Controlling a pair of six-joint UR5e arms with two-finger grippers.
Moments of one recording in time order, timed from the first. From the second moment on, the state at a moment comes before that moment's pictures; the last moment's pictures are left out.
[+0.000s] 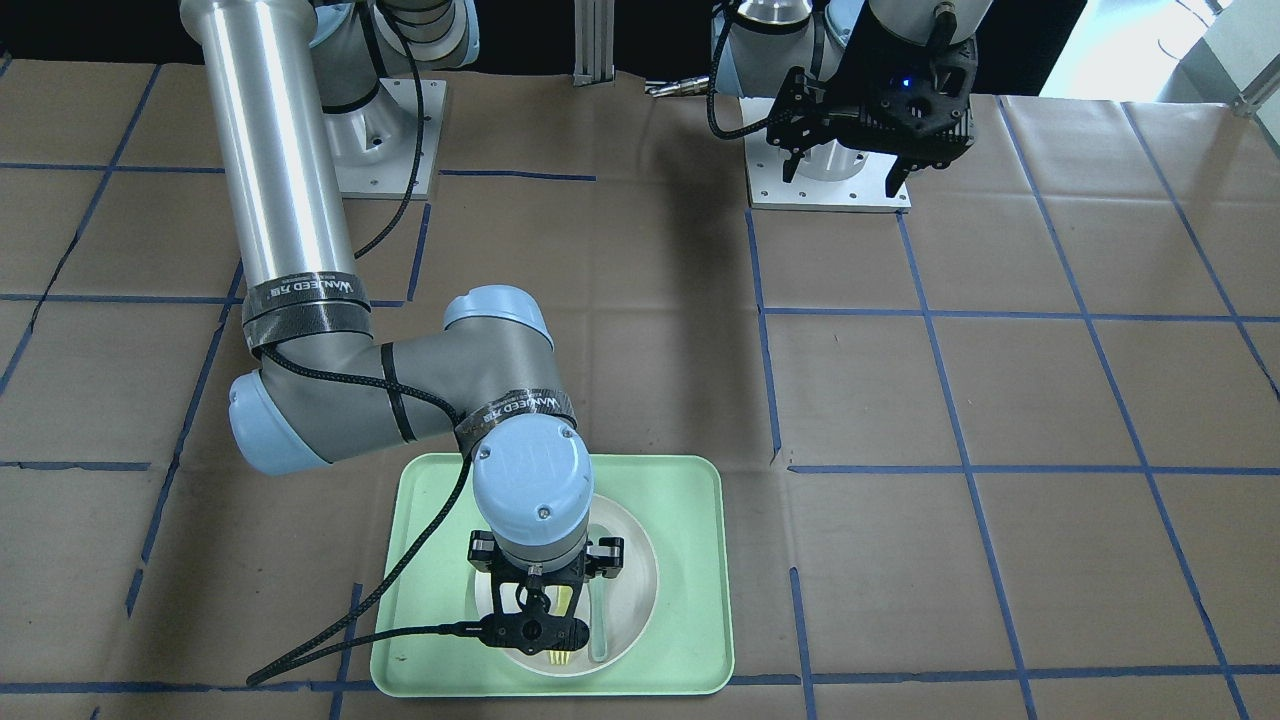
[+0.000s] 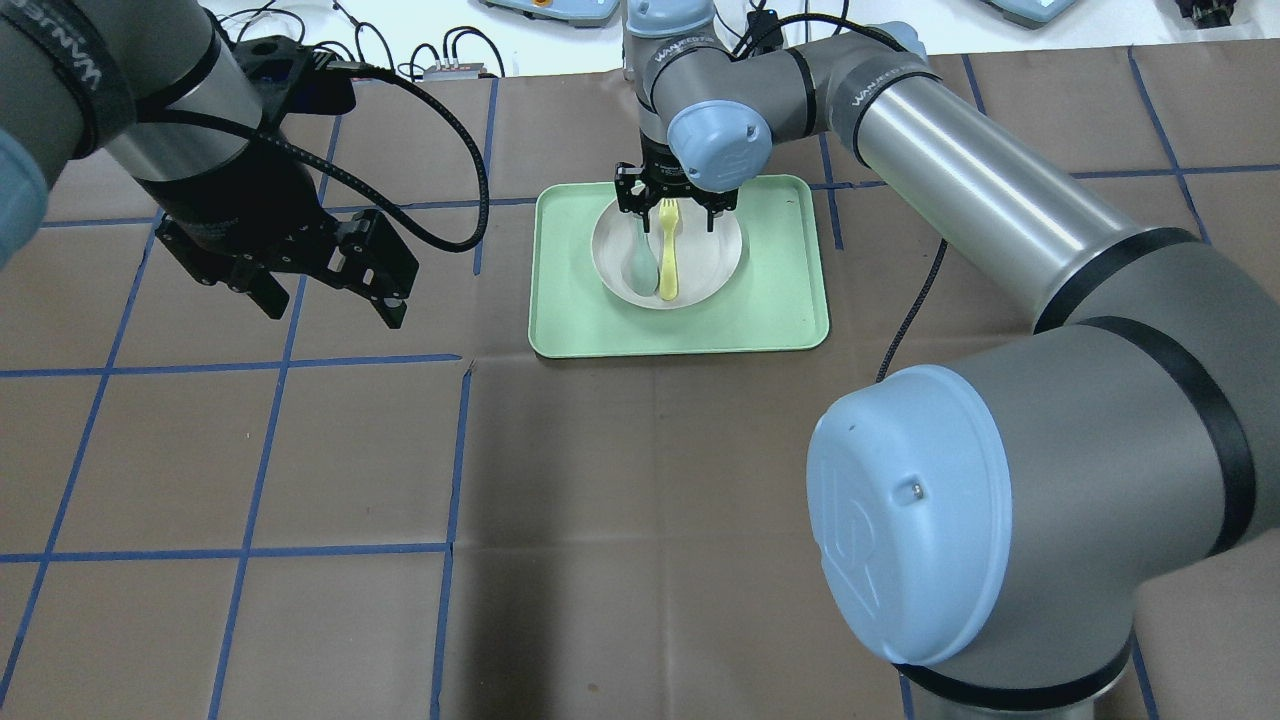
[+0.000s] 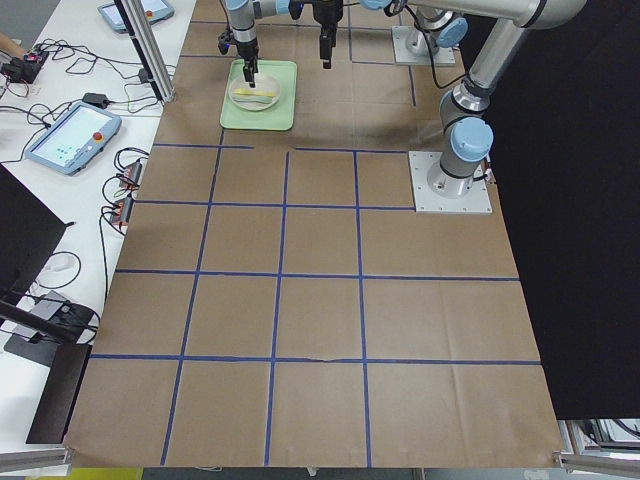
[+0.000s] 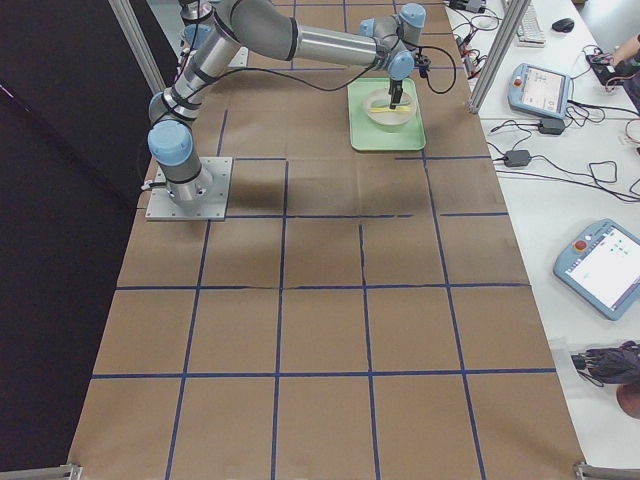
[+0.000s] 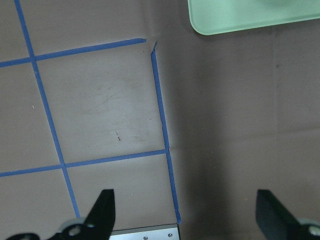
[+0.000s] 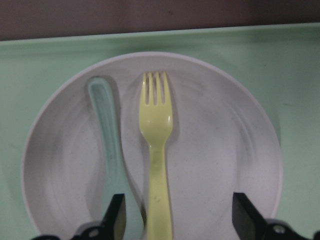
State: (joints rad) left arm -1.61 -1.47 -1.58 -1.73 1.56 0.10; right arm 1.86 -0.80 1.14 -1.88 -1.58 0.35
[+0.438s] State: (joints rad) left arm -1.61 -1.47 -1.58 -1.73 1.56 0.10; right arm 1.86 -0.78 1.13 -1.88 -1.58 0.35
